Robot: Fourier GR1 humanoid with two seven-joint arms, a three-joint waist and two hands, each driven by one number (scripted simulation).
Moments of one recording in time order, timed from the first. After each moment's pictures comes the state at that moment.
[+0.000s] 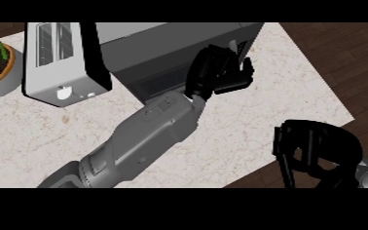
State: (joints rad) left arm -1.00 0.00 -0.72 -0.85 1.06 0.49 -0.31; right arm -0.22 -0.61 0.36 -1.74 -0.55 0.71 -0.32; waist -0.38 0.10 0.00
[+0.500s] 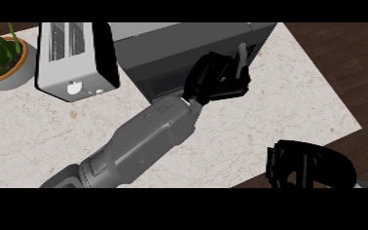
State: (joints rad) left arm -0.97 0.00 -0.75 -0.82 1.12 0.32 -0.35; right arm -0.11 -0.57 0.41 -1.85 -0.53 0.65 -0.32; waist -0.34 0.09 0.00
